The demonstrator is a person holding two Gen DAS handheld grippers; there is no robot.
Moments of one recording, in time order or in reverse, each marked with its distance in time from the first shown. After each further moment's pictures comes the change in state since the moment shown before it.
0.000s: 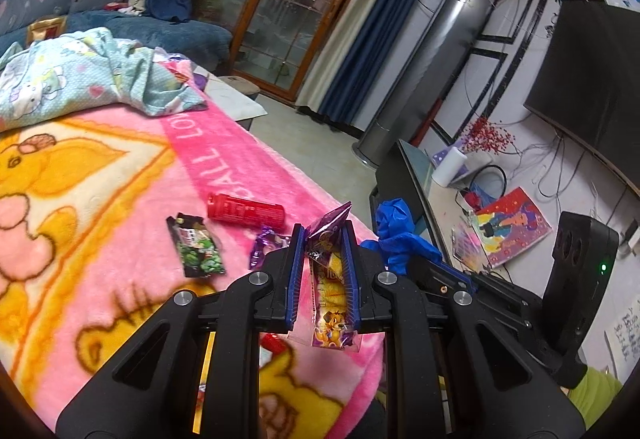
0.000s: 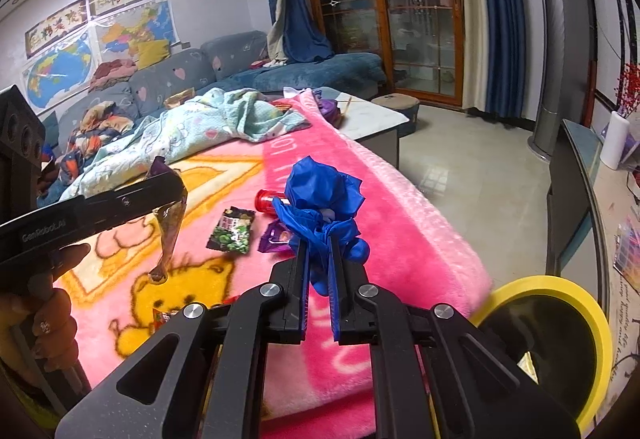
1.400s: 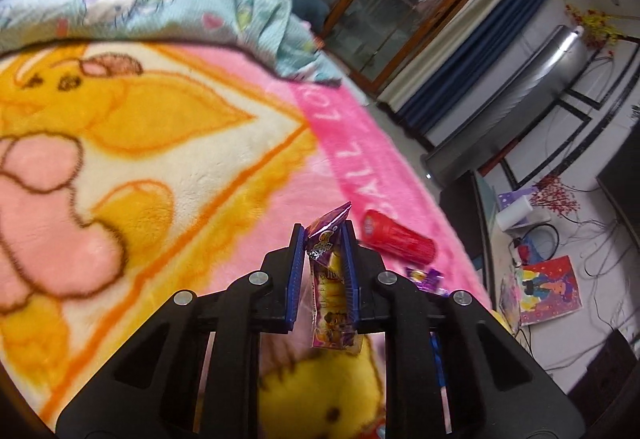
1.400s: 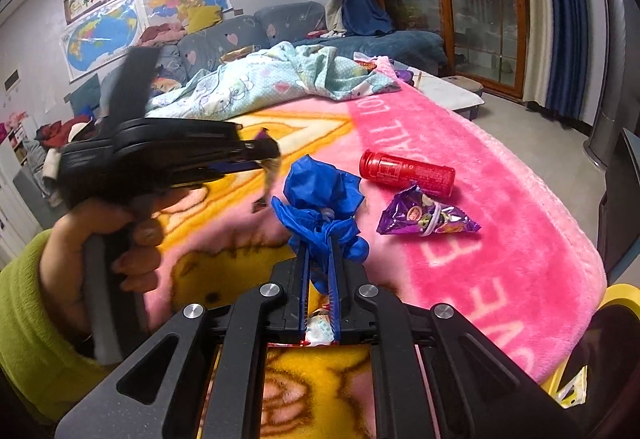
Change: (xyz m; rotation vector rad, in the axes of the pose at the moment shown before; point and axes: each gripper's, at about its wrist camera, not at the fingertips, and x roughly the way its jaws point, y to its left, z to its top) left arm 0.024 0.140 0.014 -0.301 0.041 0.177; right arm 0.067 0.085 -0.017 -0.102 0.086 0.176
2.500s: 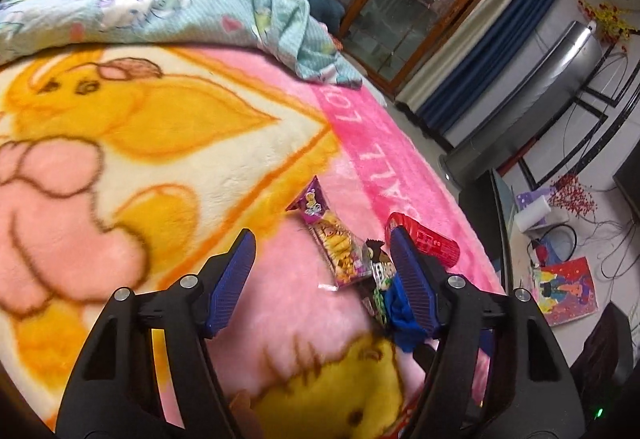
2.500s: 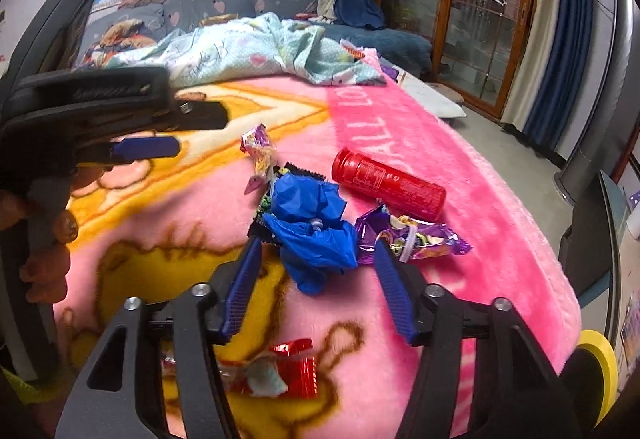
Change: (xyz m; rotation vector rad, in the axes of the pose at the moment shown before) left arm 0.015 0.009 0.006 -0.005 0.025 0.076; right arm 0.065 0.001 0.007 -0.144 0.093 -0.155
